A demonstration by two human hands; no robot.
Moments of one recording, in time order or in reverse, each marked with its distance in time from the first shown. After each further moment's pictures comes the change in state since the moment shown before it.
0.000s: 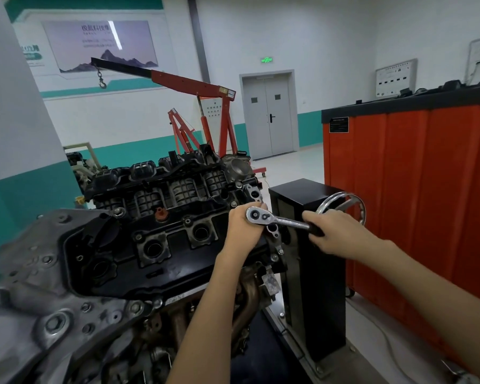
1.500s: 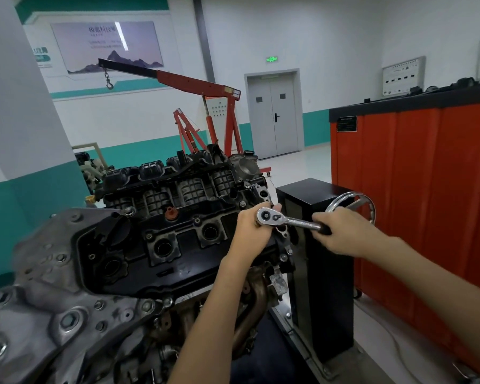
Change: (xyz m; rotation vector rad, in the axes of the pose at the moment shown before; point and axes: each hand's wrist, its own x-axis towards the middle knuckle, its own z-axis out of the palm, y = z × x) left_hand -0.010 -0.004 -0.007 -0.122 -0.072 0.066; right_hand 0.003 -0.009 -0.006 0.077 -0.063 0.081
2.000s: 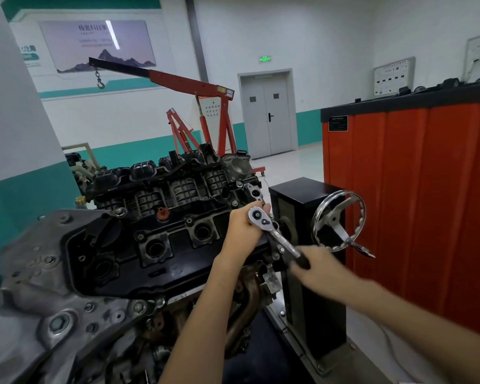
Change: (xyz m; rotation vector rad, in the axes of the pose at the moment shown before) left_hand 0.001 -0.001 0.003 -0.043 0.005 -0.066; right_hand -0.035 -0.036 0.054 0.571 -0.044 0.171
